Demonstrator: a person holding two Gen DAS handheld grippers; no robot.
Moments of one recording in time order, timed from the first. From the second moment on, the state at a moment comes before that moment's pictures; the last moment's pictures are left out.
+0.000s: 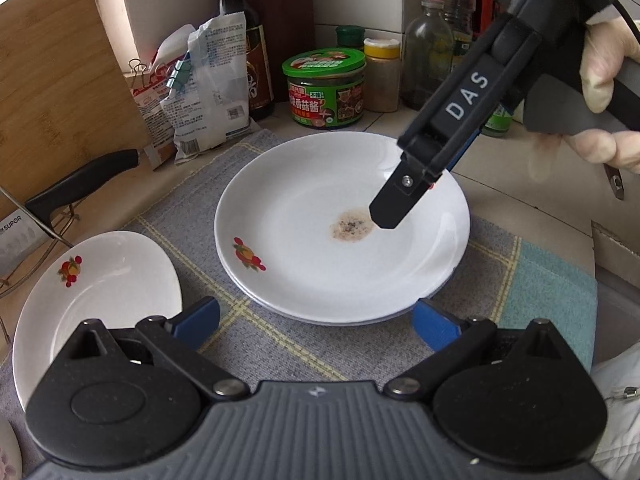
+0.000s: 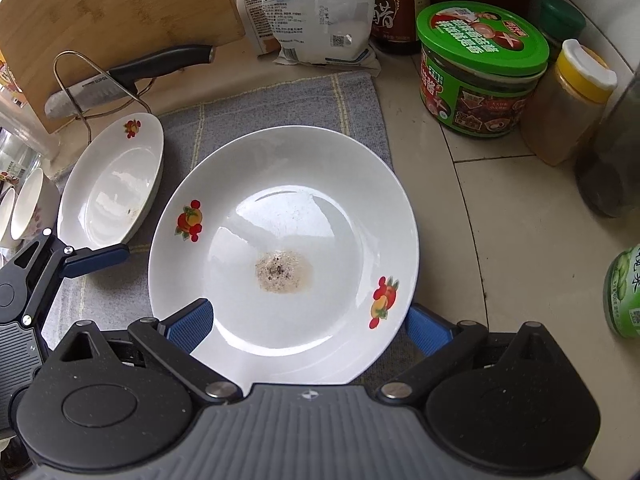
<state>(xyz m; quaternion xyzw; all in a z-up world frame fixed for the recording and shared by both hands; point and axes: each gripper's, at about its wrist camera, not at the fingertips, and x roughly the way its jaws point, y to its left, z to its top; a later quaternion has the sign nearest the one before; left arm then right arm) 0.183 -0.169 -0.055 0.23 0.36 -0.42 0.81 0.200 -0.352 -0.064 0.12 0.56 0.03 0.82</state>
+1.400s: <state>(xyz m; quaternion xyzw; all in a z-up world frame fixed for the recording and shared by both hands) 0.180 -0.008 -0.078 0.13 0.36 -0.26 0.89 0.210 -0.179 -0.049 0.00 0.43 0.07 0.90</state>
